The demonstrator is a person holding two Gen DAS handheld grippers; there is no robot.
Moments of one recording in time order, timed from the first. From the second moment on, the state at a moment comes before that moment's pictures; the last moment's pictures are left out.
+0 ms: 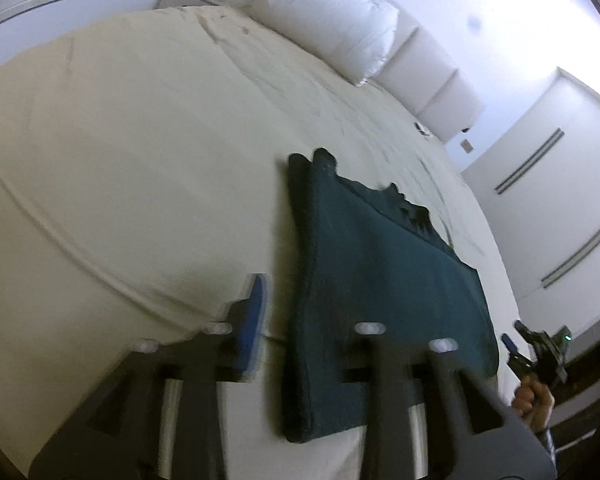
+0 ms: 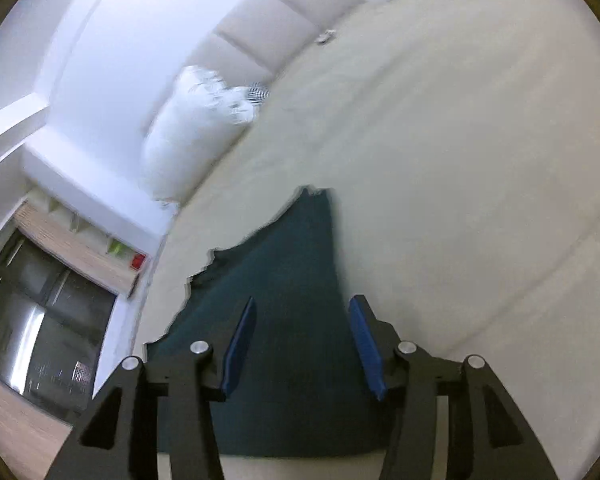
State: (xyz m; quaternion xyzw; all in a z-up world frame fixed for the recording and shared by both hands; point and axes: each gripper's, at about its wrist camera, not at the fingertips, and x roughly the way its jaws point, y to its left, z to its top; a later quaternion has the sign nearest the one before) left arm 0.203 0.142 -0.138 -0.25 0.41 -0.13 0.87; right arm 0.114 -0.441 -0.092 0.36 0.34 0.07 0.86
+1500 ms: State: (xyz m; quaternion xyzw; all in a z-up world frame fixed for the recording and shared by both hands) left arm 0.263 0.068 -0.107 -0.29 0.49 -0.24 0.79; right arm 0.239 -0.259 -0.157 0.40 0.46 0.30 0.73
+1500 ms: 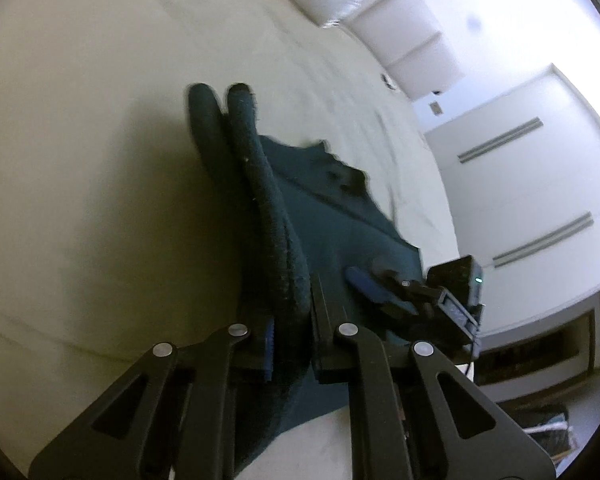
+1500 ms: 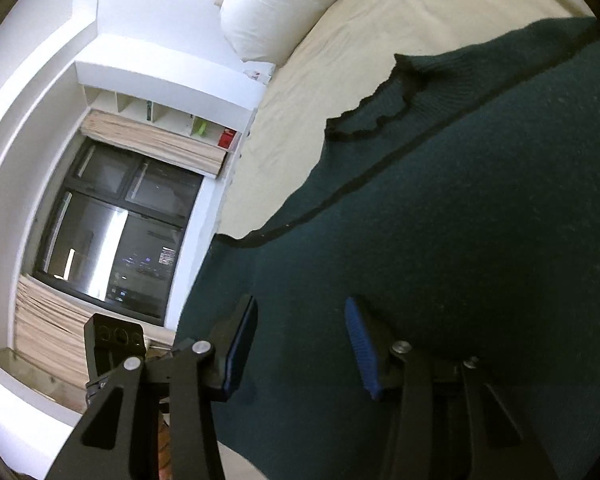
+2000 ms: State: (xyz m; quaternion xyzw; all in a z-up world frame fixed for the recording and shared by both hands) left arm 0.269 -0.120 -0.133 -0.23 0.51 -0.33 0.76; right arm 0.238 -0.357 -0.145 0.50 0.42 0.29 0.70
